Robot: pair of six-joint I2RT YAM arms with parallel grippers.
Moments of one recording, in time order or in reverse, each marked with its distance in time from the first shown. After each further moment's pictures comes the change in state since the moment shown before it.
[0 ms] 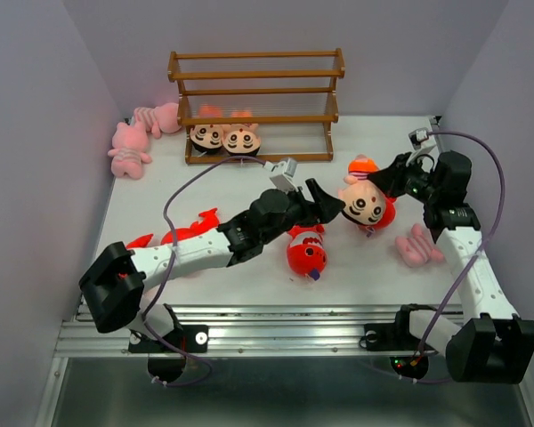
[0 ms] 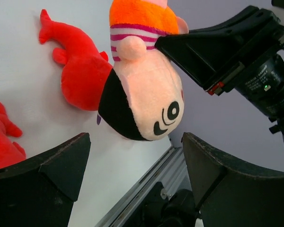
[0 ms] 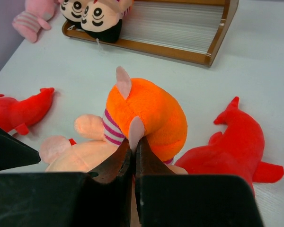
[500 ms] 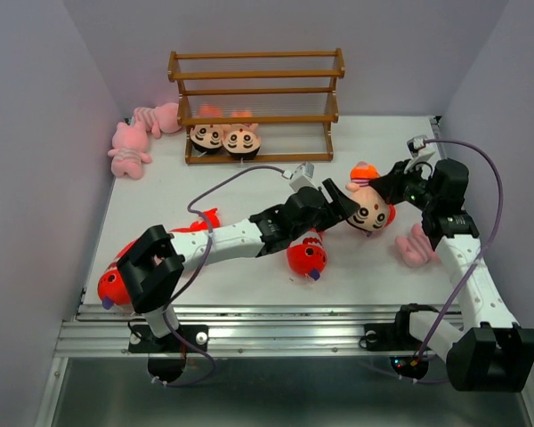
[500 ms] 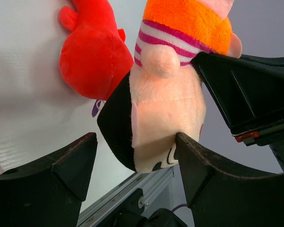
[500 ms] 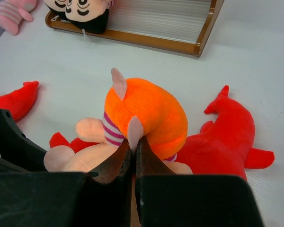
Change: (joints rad) left arm -0.053 0.244 0.216 -0.167 -0.095 -0.288; right arm 0.019 -0.056 -0.057 -0.017 0.079 -0.047
